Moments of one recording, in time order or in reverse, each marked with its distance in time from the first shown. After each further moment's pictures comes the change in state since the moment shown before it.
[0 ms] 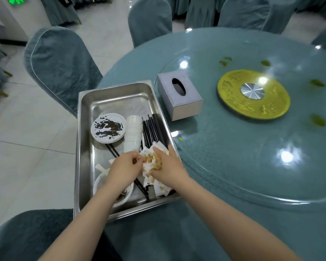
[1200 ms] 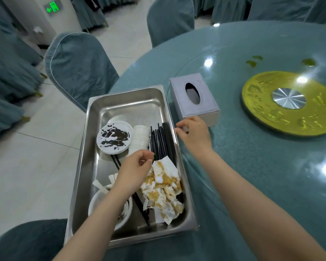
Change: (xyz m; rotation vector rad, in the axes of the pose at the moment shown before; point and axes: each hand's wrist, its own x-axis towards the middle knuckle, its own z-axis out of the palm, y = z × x) left_hand 0.048 0.028 0.017 -0.253 0.097 -0.031; right_hand 0.122 0.023 -0.097 0.118 0.484 -0.276
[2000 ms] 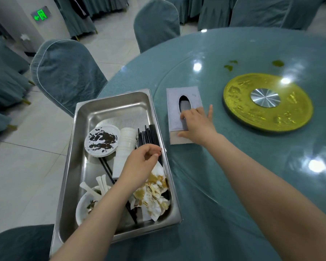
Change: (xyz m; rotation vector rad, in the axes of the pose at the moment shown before) left_hand -0.009 0.042 0.031 -0.071 -0.090 0.148; right_hand 0.023 0.031 -0.059 -0.566 -0.265 -0.070
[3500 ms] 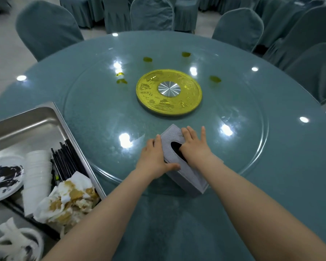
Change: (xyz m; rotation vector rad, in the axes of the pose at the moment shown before) left_hand 0.006 0.069 0.201 0.555 -0.494 0.315; right_hand -0.199 0.124 -0.020 -0.449 -0.300 0.368
